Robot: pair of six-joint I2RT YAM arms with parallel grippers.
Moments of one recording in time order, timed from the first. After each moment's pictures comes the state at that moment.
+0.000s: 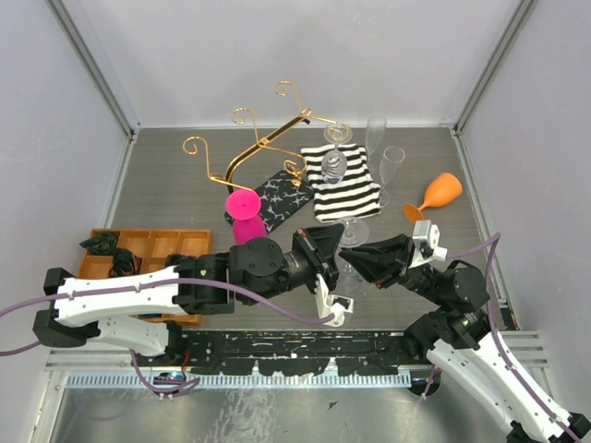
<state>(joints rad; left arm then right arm) -1.48 1.24 1.29 -0.18 -0.34 1.33 0.61 0.30 0.47 0.20 -0.48 0.32</state>
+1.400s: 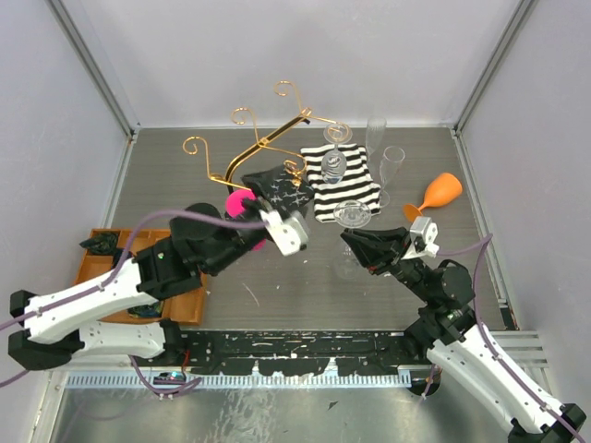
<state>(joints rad) -1.29 1.08 1.22 -0.09 -0.33 0.85 0.61 0.34 0.36 0.37 -0.28 0.26</state>
